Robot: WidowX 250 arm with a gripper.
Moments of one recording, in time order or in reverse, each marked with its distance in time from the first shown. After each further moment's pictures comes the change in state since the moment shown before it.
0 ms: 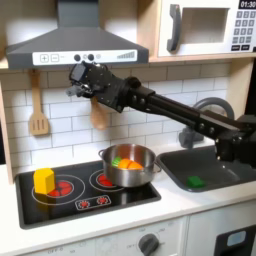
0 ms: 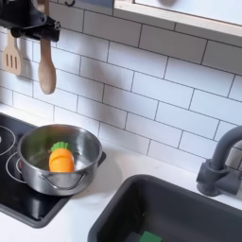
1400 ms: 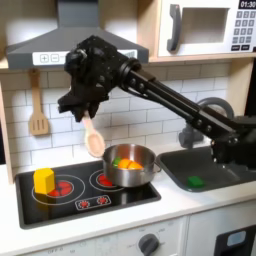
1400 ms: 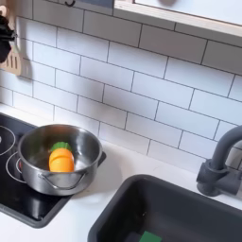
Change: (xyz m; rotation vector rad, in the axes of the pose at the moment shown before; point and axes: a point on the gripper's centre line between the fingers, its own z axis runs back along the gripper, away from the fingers) arm -0.045 0.030 0.056 0.287 0.535 0.078
